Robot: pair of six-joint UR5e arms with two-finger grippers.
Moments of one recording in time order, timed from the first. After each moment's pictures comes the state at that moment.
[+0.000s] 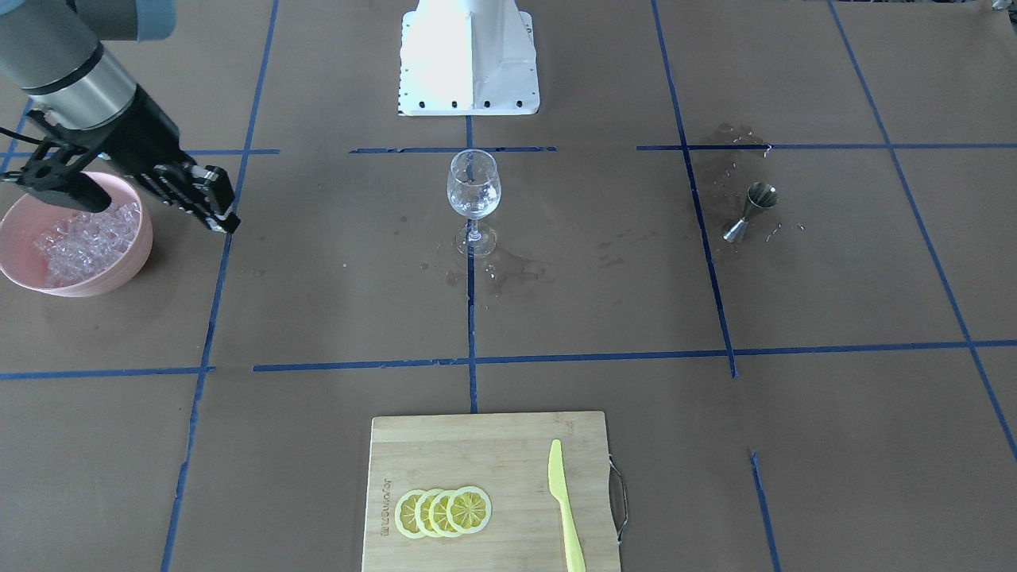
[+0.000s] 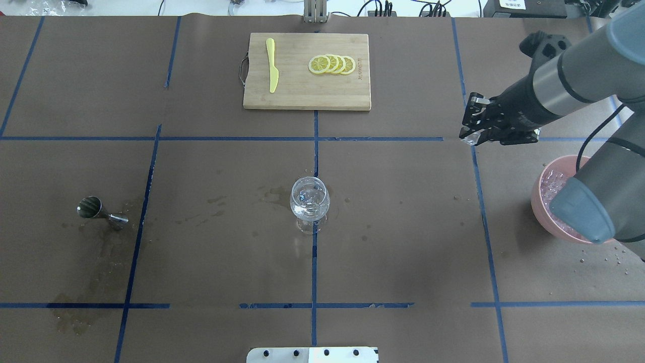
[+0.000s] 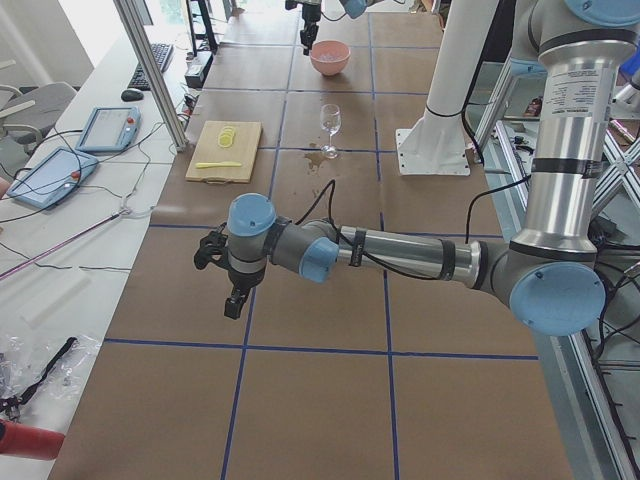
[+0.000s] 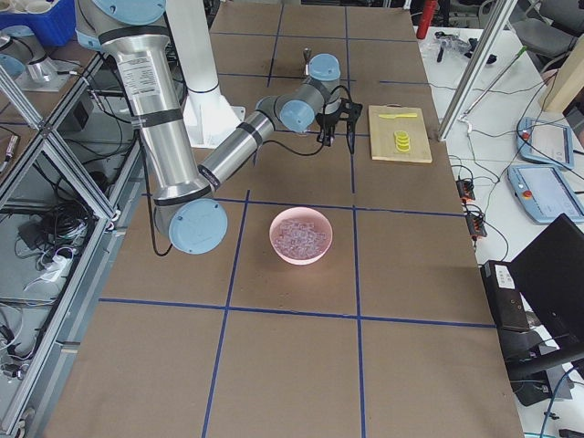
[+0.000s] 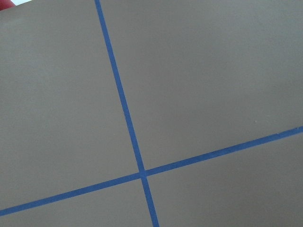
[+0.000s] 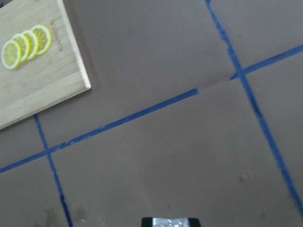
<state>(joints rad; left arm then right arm) -1.49 -1.66 -1.61 -1.76 -2.27 -0.06 0.87 -1.24 2.04 -1.49 2.16 1.44</state>
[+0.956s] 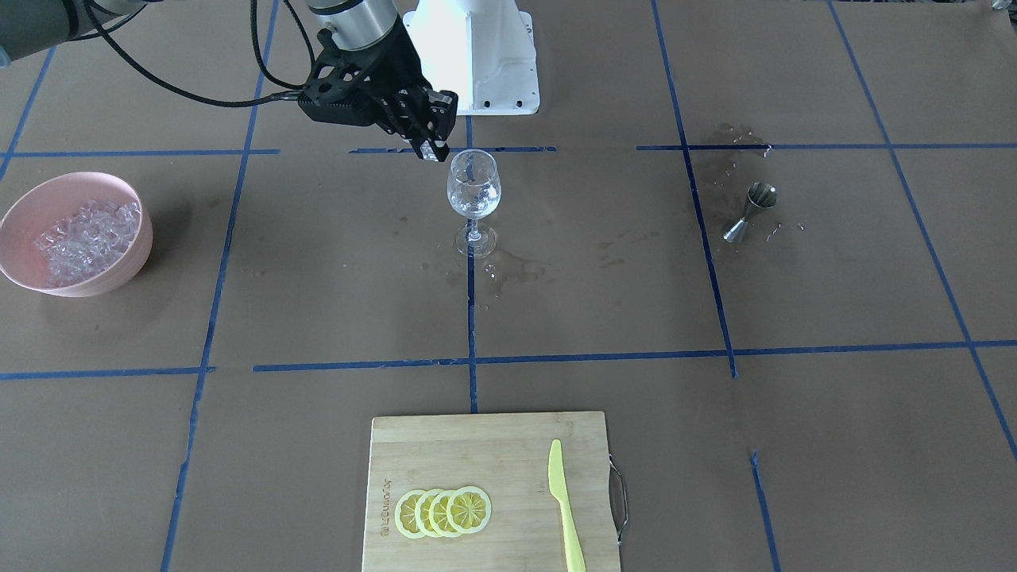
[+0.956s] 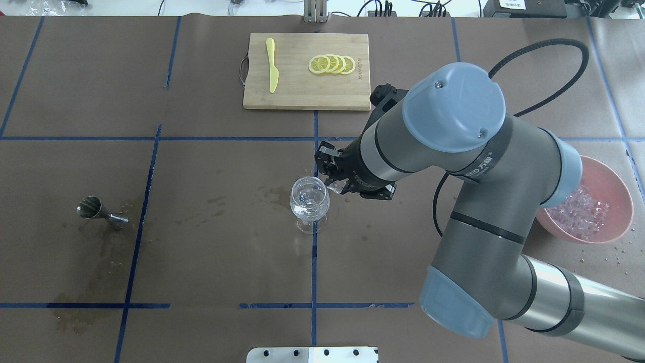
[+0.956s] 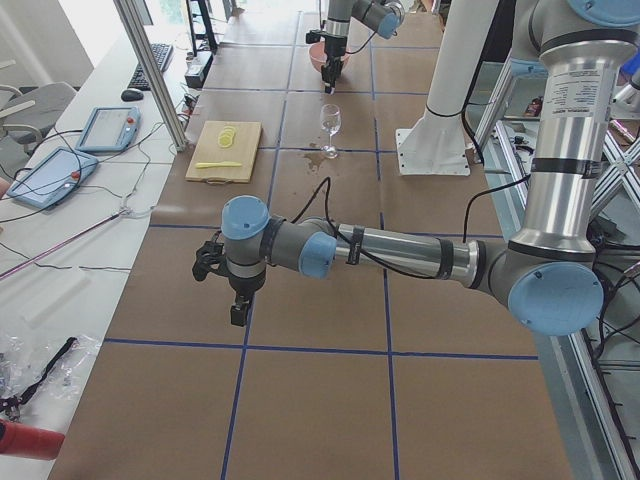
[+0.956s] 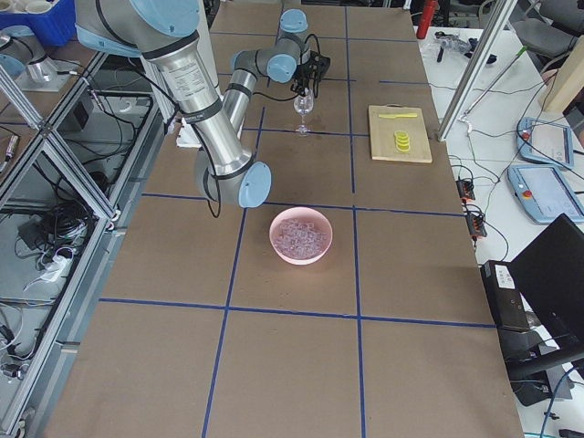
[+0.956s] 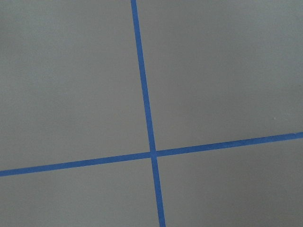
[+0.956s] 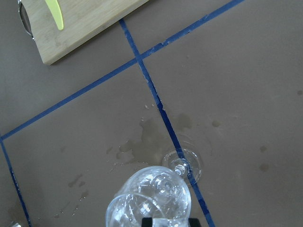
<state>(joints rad) -1.49 -1.63 -1.63 -1.72 -2.27 -0.11 0.53 -0.92 2.01 -1.61 1.91 1.73</state>
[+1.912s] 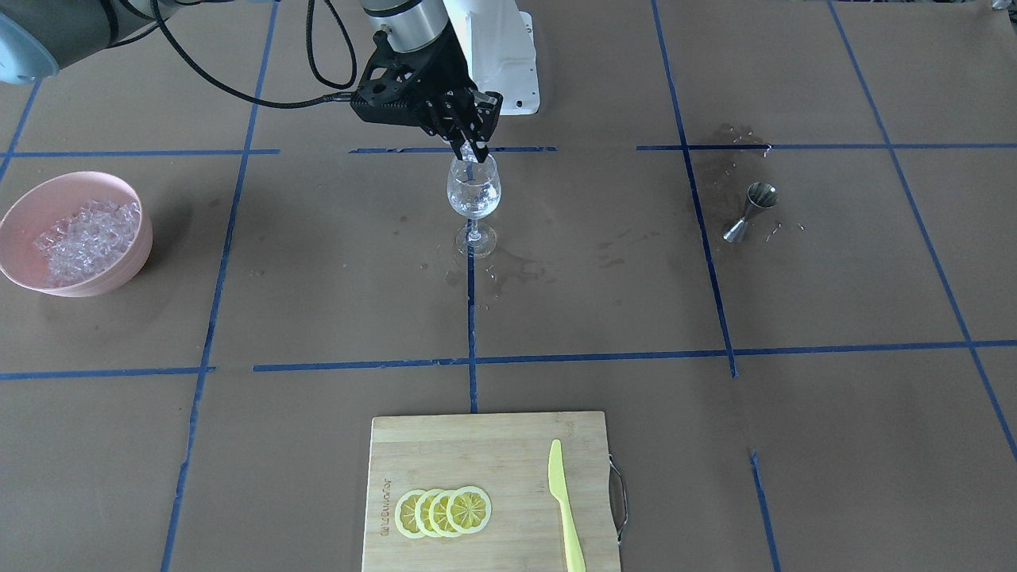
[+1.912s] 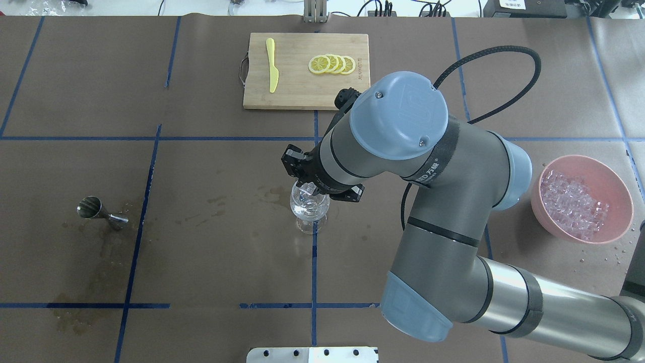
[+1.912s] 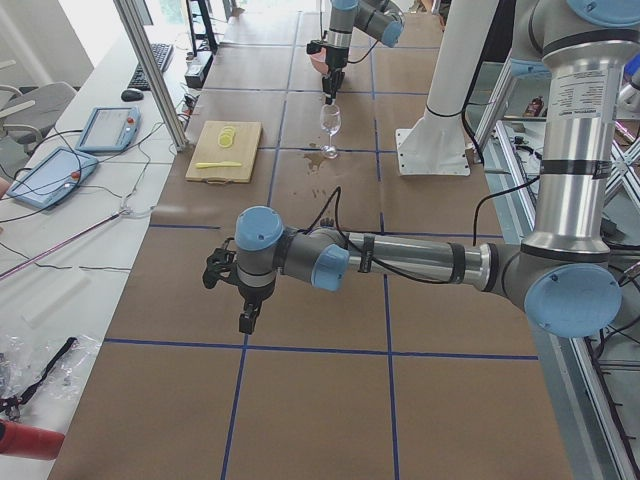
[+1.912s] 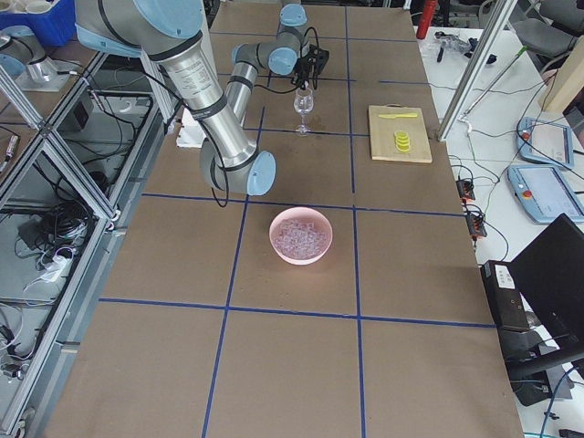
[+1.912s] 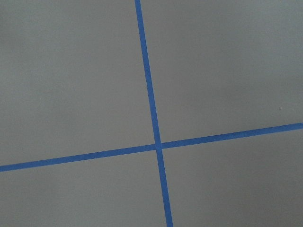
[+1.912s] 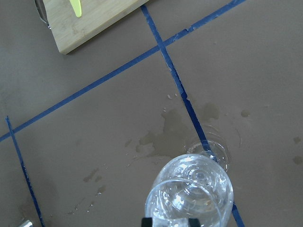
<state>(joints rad) -1.49 -1.58 -1.64 -1.80 -2.27 -0.11 0.50 -0.83 1.93 -1.61 1.87 1.75</state>
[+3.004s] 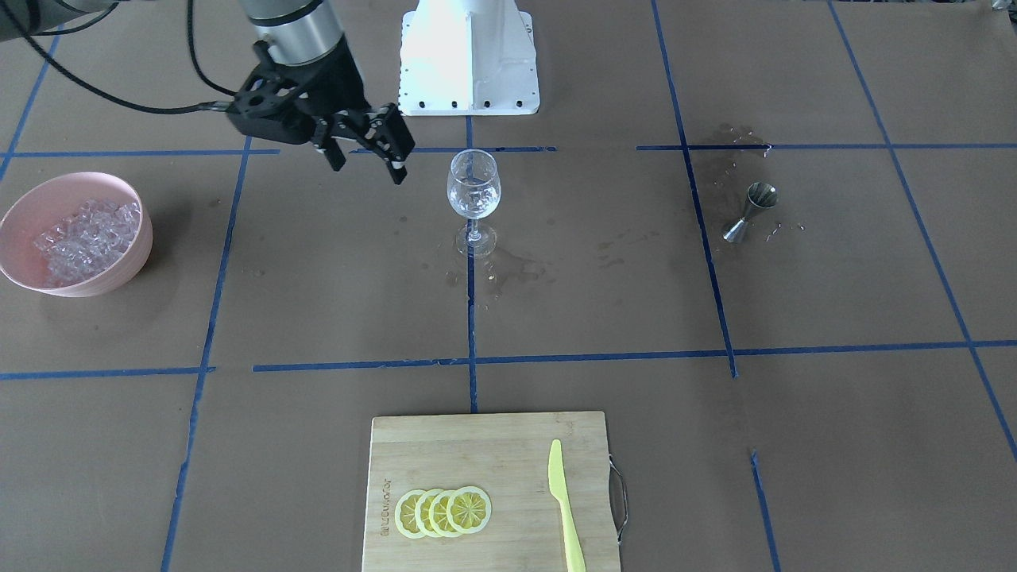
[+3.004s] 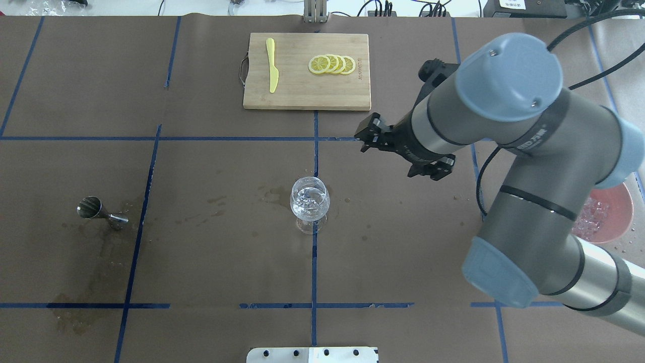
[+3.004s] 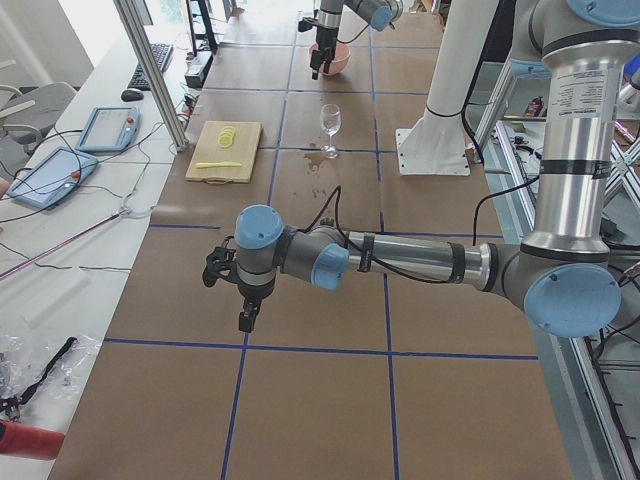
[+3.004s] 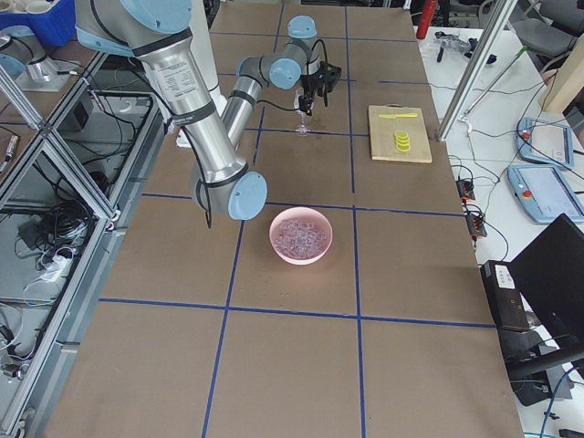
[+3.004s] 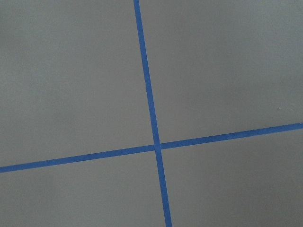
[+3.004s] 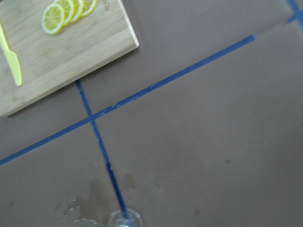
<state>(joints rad) -1.49 -1.58 -1.64 -1.80 -2.27 -0.11 0.69 -1.07 2.09 -1.70 1.96 1.56</state>
